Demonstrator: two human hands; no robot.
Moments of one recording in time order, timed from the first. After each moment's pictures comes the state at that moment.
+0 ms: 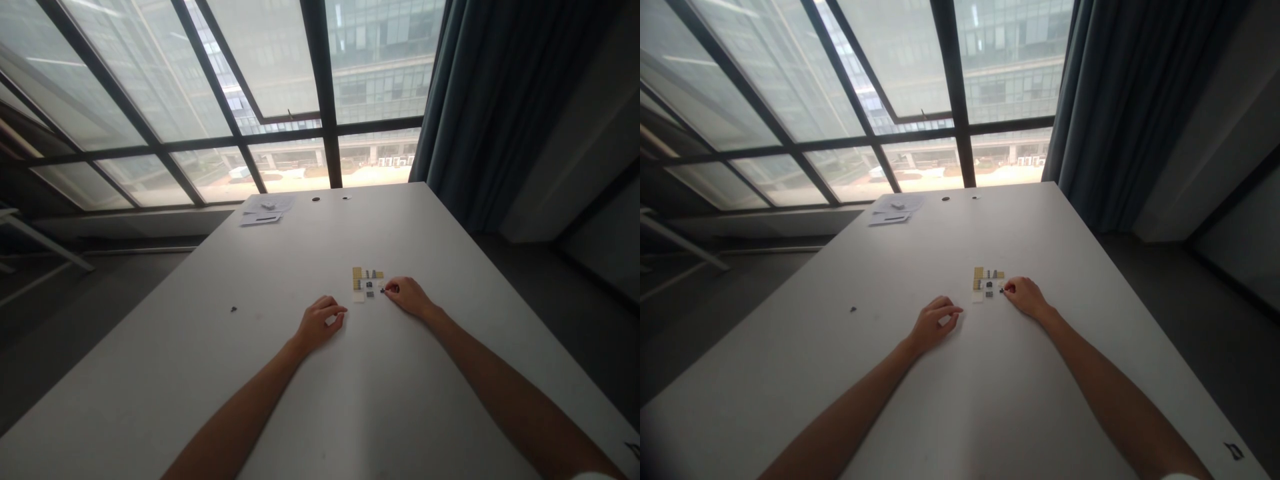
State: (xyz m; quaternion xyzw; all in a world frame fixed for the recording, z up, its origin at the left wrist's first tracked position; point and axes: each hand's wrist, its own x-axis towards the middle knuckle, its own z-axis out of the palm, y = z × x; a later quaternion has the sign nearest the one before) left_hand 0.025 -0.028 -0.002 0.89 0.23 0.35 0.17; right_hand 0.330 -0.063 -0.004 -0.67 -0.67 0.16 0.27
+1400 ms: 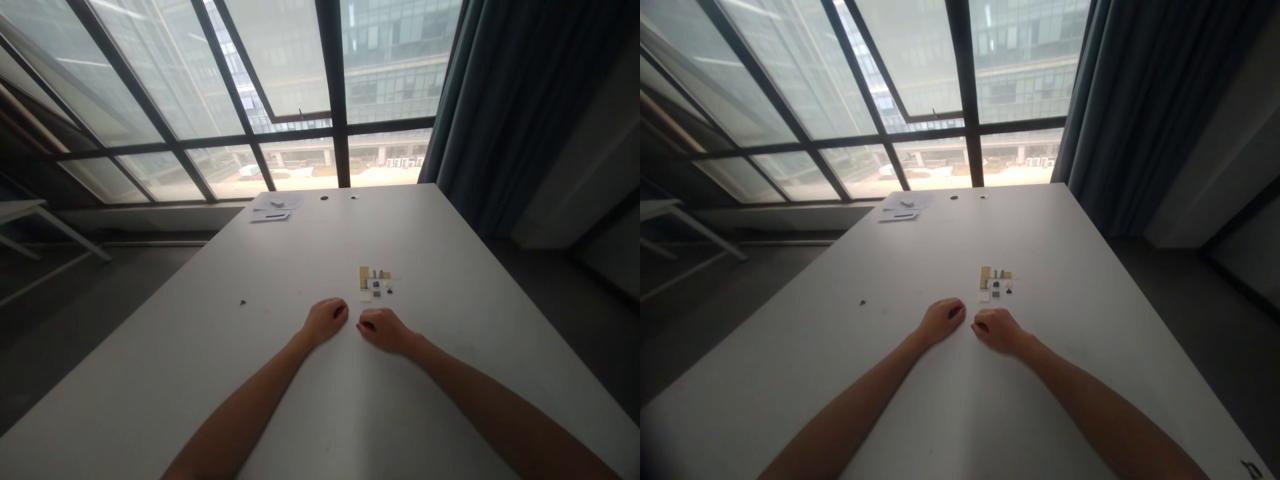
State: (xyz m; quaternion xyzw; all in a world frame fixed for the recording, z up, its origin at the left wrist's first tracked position) left_hand 0.031 -0.027 -0.002 0.88 0.40 0.18 0.16; right_hand 0.237 -0.099 -0.015 -0.50 -0.80 0.17 0.26
